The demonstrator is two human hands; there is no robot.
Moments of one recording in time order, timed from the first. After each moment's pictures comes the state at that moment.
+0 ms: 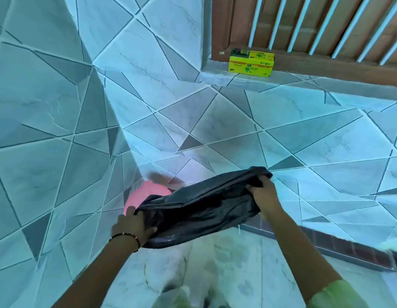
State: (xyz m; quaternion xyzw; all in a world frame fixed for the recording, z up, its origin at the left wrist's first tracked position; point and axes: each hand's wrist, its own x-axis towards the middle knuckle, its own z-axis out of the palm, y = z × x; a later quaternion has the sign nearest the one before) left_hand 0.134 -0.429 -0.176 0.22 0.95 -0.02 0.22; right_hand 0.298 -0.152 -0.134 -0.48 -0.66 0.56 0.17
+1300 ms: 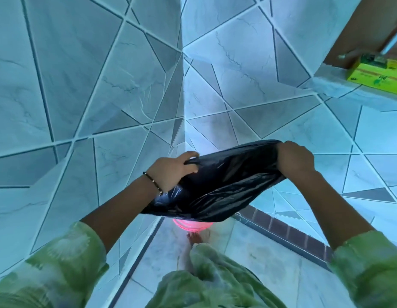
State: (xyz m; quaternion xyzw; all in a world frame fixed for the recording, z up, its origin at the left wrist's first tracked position) left_hand -0.048 -0.494 -0.098 0.51 0.86 -0.01 0.06; right_hand 0.078 -0.217 -0.079 -0.29 -0.96 -0.05 -0.03
